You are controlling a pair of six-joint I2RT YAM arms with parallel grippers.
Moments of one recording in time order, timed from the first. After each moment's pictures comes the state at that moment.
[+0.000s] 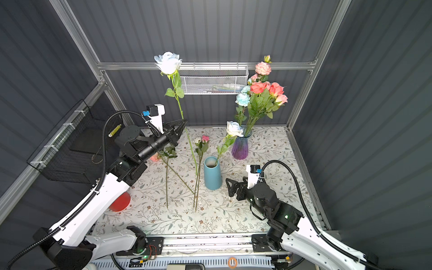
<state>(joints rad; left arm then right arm) -0.57 1.21 1.30 0.06 0.26 -0.33 0.88 0.57 0.54 -0.31 0.29 0.63</state>
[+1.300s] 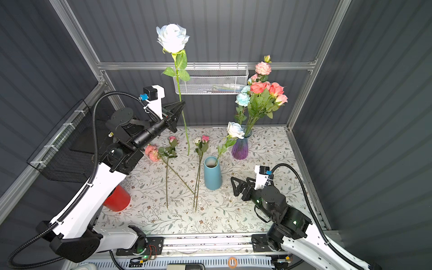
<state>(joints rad) -0.60 1.32 1.63 -0.13 0.17 -0.05 0.86 0.45 0.54 -0.36 0.28 0.73</state>
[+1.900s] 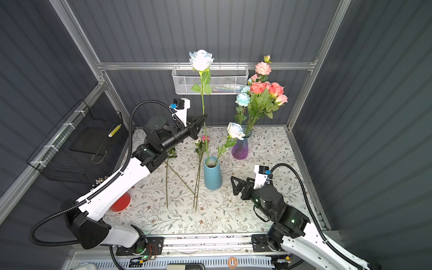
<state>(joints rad) -0.68 1.45 1.46 0.08 0.20 -0.24 0.85 0.46 0.54 -0.36 0.30 0.74</state>
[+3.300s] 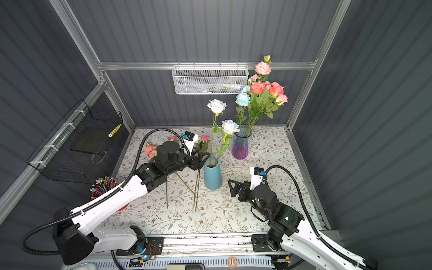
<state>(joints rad) -0.78 1.23 1.12 -0.21 0.06 -0.22 0.84 0.52 0.49 -0.34 0.25 0.79</state>
